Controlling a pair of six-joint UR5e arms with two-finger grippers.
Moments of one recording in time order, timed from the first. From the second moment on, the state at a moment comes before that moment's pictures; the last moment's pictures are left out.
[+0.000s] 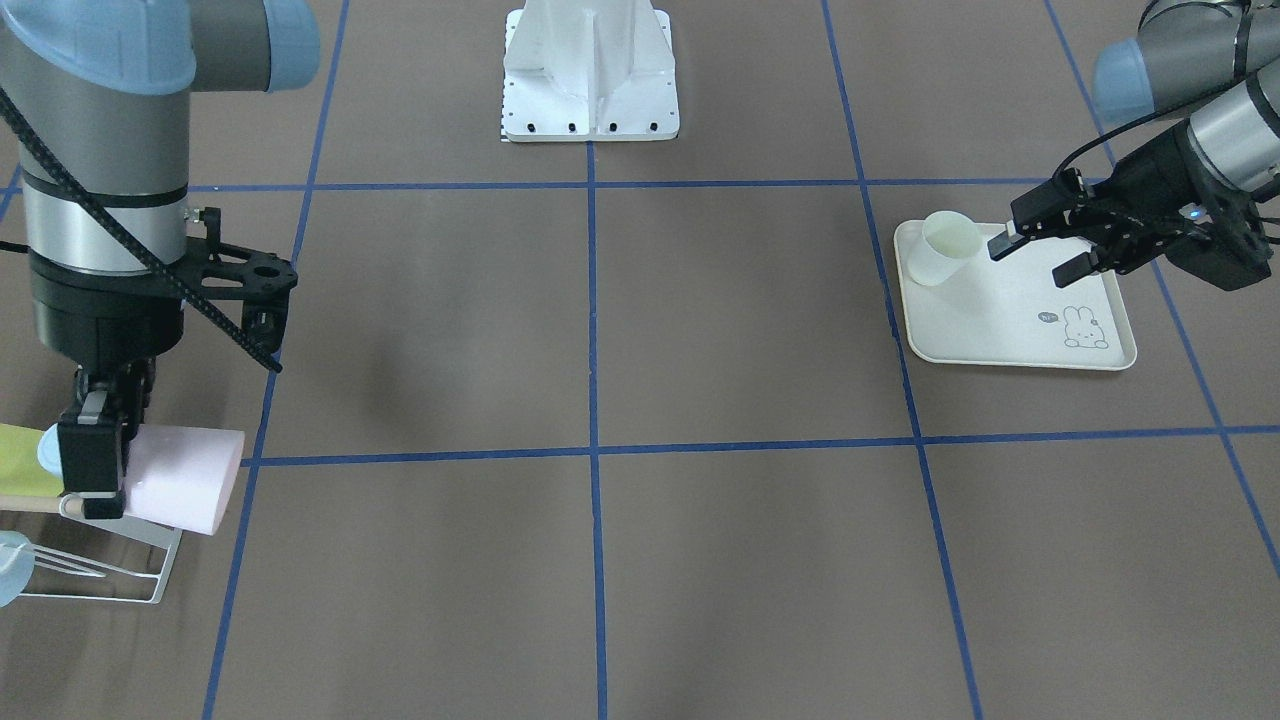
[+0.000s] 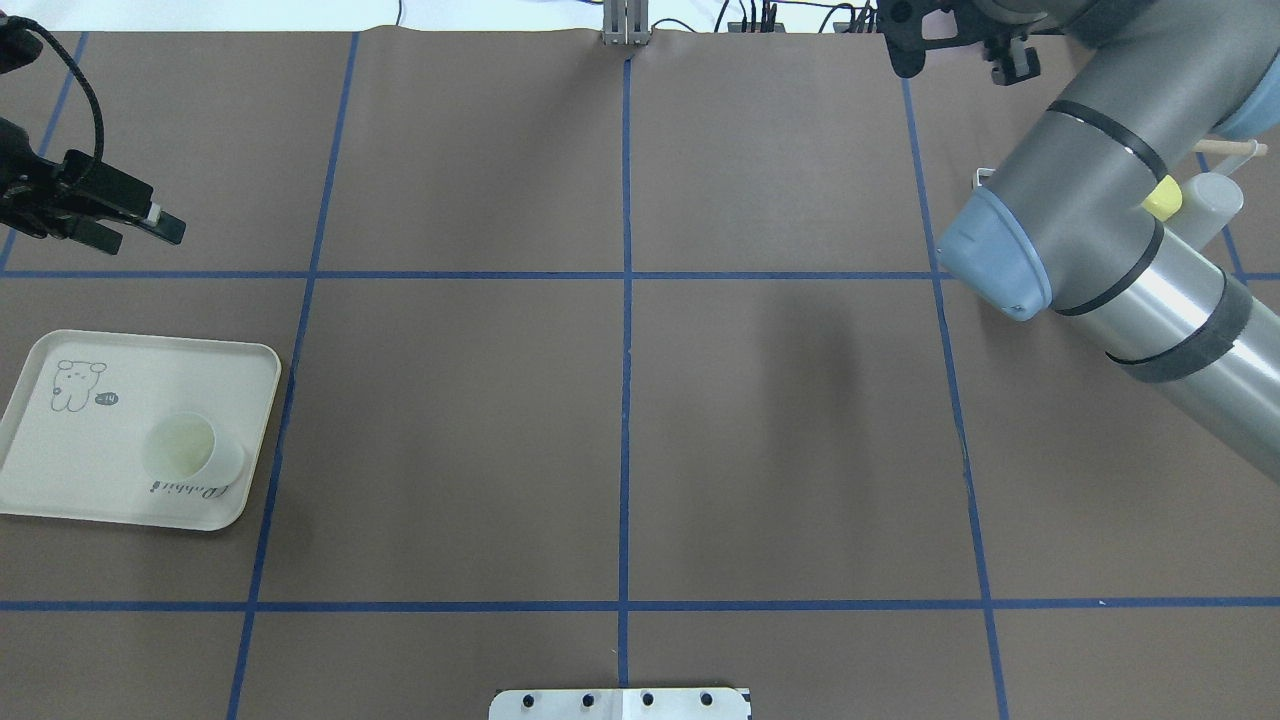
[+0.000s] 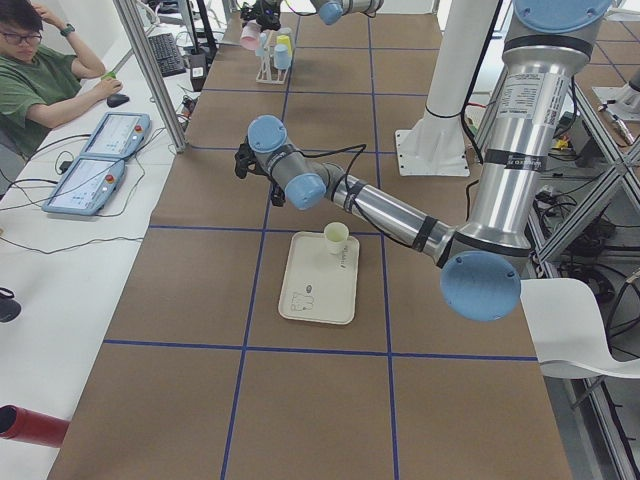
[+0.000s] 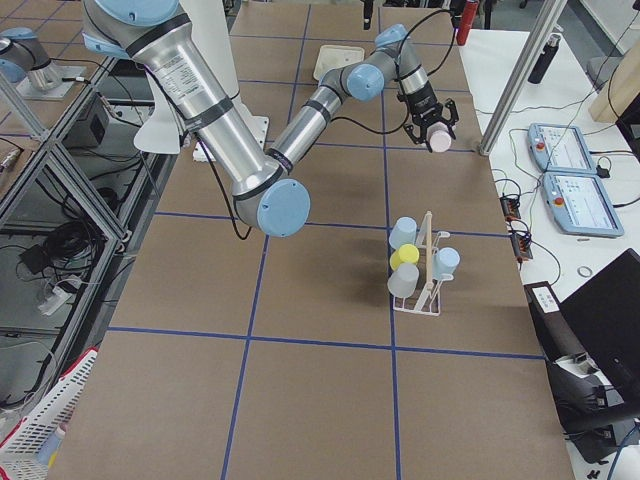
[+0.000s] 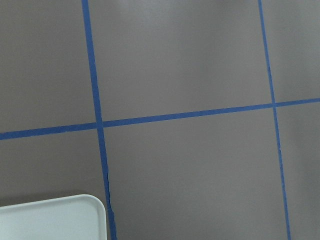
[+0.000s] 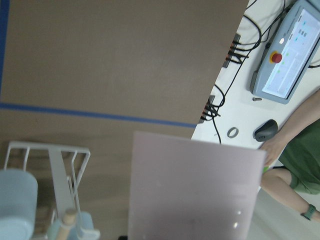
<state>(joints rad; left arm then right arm) -1.17 -1.74 -1.82 -1.98 -2.60 -0.78 0.95 -0.95 1.79 -1.74 1.41 -1.04</state>
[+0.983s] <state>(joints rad) -1.17 -1.71 -1.83 -1.99 -2.60 -0.78 0.94 -1.07 1.65 -1.65 1.01 -1.43</state>
